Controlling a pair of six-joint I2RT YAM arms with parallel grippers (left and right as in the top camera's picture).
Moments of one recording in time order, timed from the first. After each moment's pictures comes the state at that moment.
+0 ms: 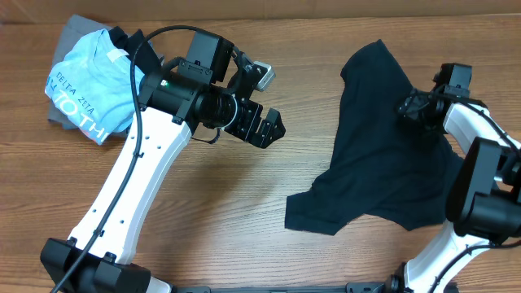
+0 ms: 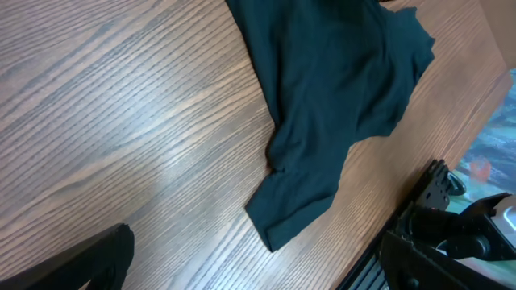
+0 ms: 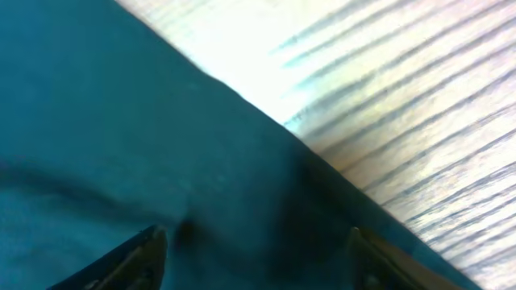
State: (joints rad) left arm -0.39 1.65 1.70 -1.17 0.51 0.03; right arm -0.26 2.01 1.28 -0.38 0.00 0.26
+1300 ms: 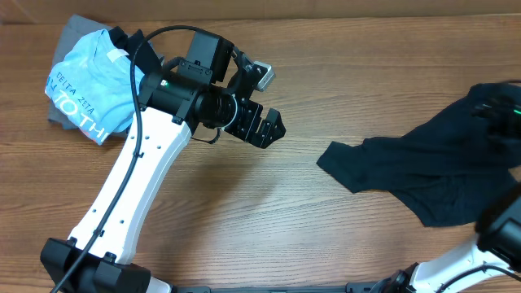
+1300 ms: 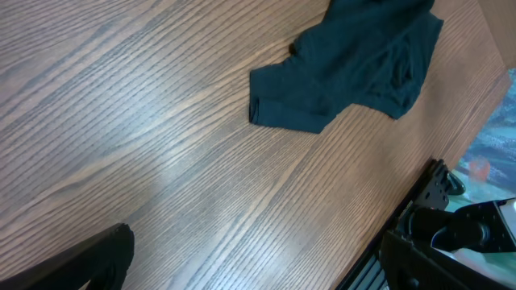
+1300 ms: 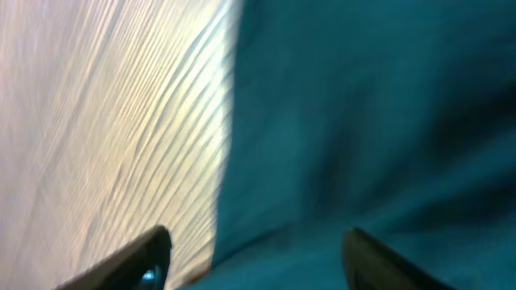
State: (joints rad) left arm -0.39 1.65 1.70 -1.17 0.51 0.03; right arm -0.62 1.93 1.58 -0.94 -0.34 0.30
